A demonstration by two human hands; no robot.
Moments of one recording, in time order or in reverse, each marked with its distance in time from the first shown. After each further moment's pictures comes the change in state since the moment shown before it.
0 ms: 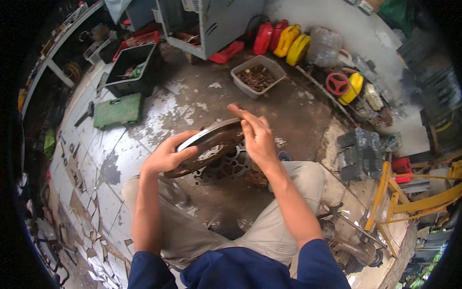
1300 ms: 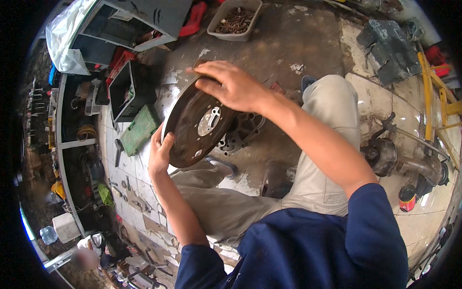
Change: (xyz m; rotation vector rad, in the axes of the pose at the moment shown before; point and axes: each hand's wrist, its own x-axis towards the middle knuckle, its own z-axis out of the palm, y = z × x) left_hand 0.007 -0.027 -0.003 0.021 0.078 0.000; right_hand 0.003 0.017 0.006 0.177 -0.047 -0.086
